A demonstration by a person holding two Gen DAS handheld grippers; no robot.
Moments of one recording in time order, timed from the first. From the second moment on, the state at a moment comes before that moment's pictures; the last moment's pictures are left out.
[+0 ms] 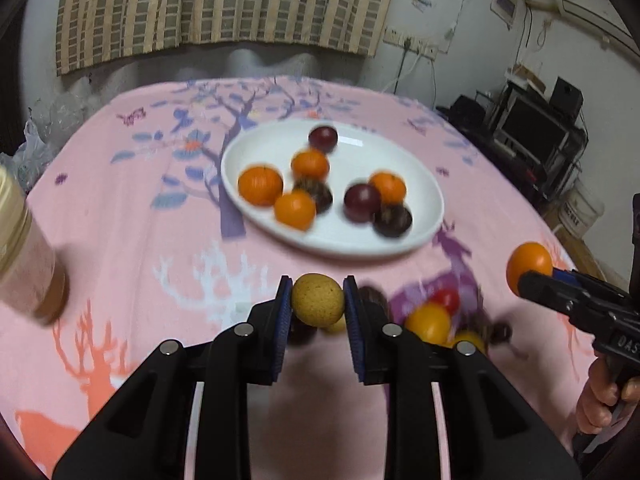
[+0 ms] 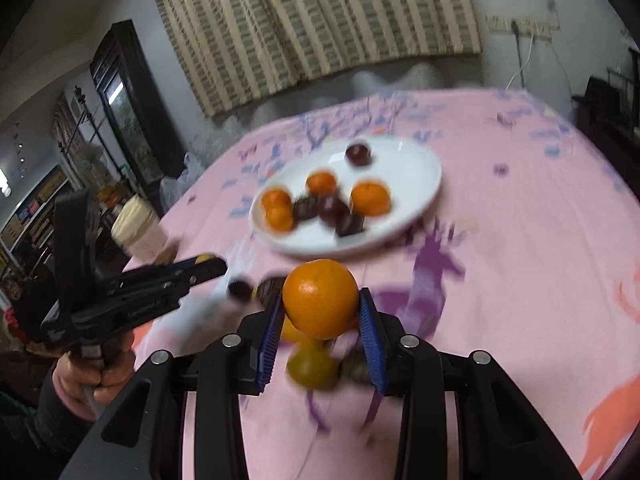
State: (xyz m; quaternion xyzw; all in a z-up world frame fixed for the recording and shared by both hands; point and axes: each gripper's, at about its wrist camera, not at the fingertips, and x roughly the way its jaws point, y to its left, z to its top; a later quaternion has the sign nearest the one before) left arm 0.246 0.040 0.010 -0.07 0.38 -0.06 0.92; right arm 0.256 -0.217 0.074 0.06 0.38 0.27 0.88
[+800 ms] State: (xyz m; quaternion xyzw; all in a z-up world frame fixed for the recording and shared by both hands) left arm 0.326 0.056 0.038 -0.11 0.36 0.02 0.93; right arm 0.356 -0.206 0.064 0.08 0.42 0.24 0.87
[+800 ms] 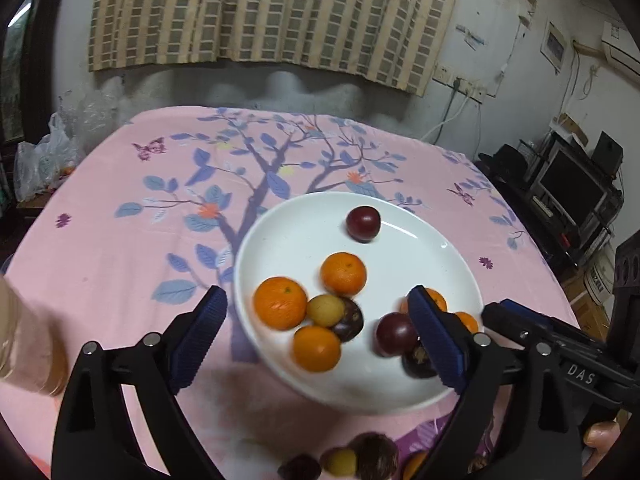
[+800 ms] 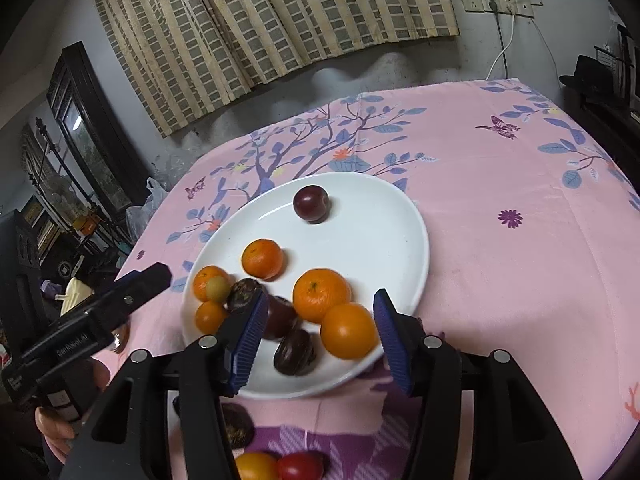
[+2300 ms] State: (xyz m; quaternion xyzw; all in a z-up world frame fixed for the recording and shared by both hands) left arm 0.211 0.044 0.000 -0.12 0.37 -0.01 0.92; right arm 0.231 -0.234 0.008 -0.13 0.45 0.29 0.83
